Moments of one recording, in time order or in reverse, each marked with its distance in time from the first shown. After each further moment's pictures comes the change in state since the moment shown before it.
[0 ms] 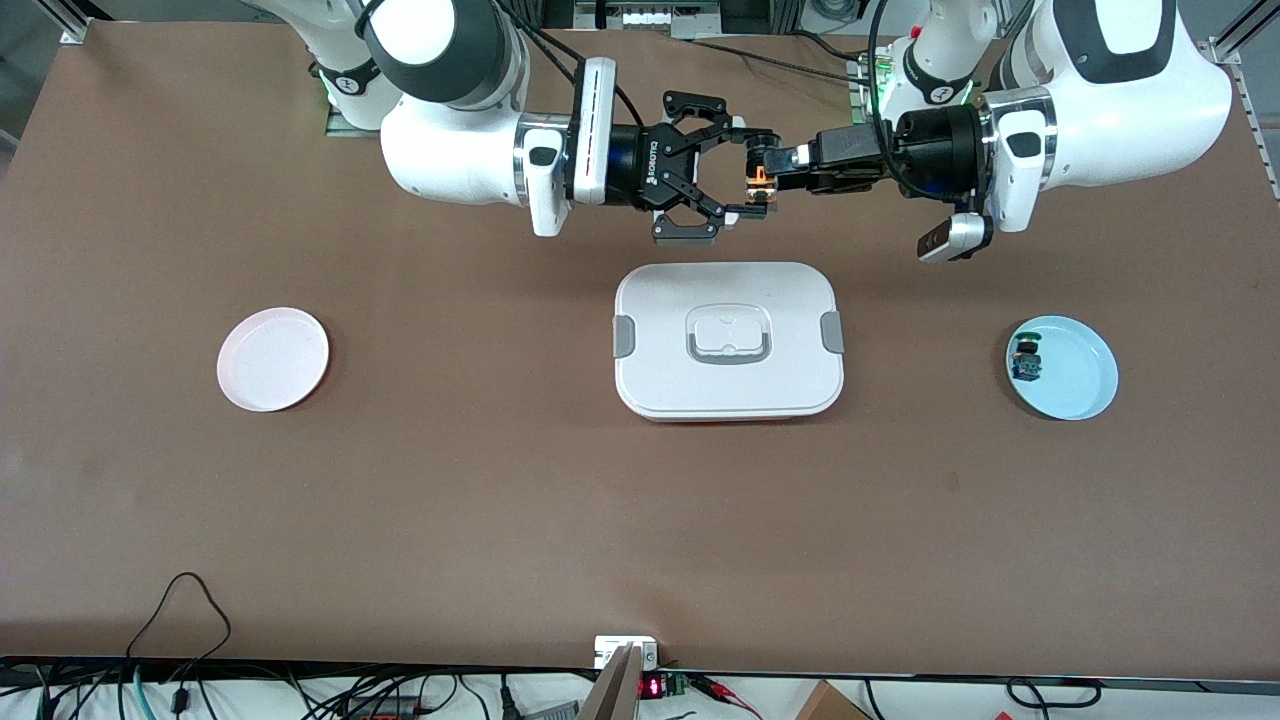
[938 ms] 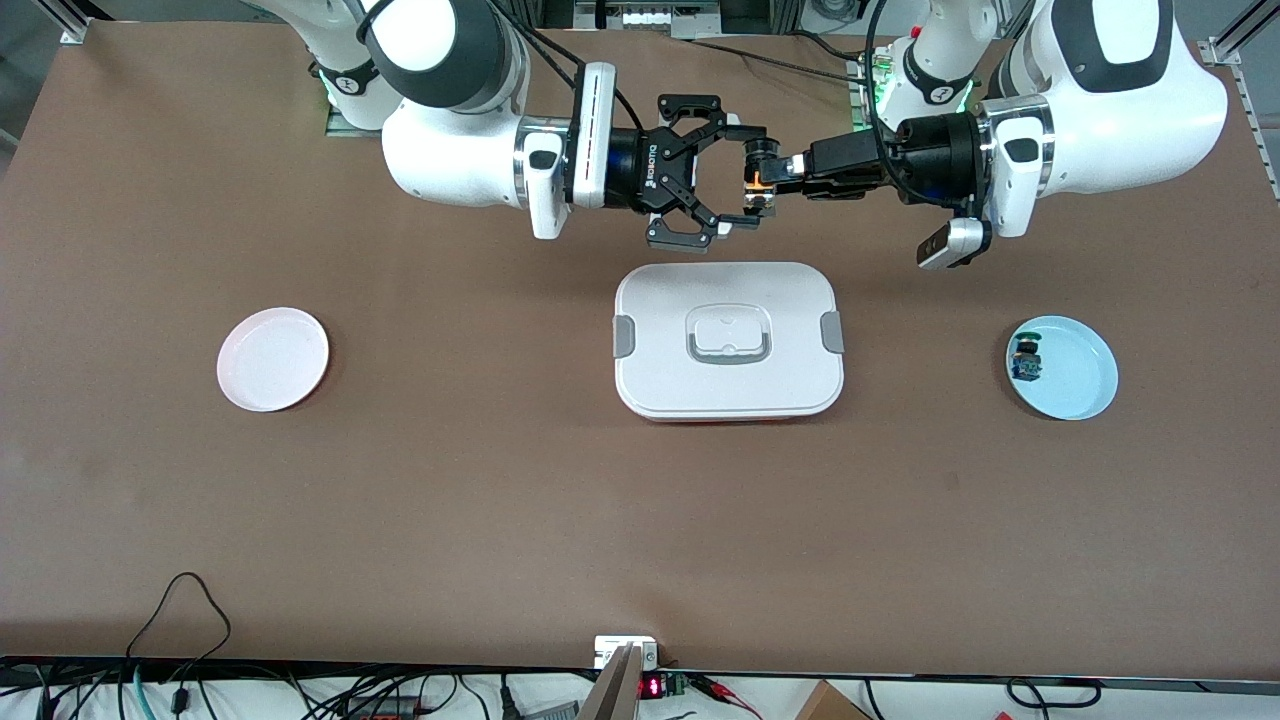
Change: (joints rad) left arm 0.001 0.012 0.003 0.000 0.007 0.000 0.039; right arm 0.001 0.000 -0.001 -0.013 0.010 0.000 -0.011
